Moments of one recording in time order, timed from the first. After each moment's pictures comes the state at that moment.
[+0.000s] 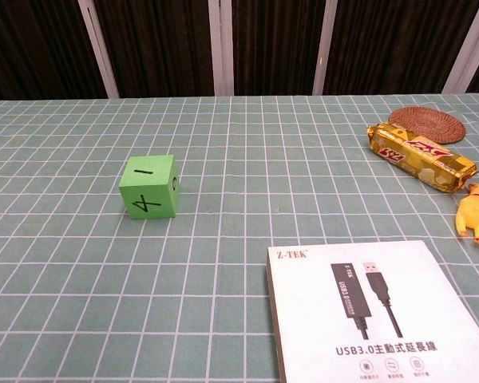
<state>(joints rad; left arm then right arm) -0.06 -1.11 -0.06 -1.66 1.55 1.58 0.11 0.08 -1.18 0.08 -1.65 -1.49 1.51 -0.13</state>
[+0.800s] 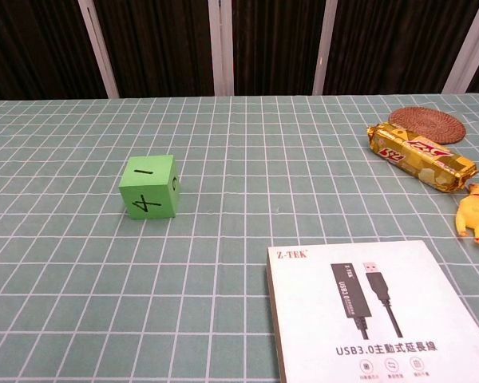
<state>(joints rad) -0.07 -1.09 -0.05 -1.65 1.58 1.57 0.07 0.07 -1.18 0.09 -1.66 -1.49 1.53 -0.11</state>
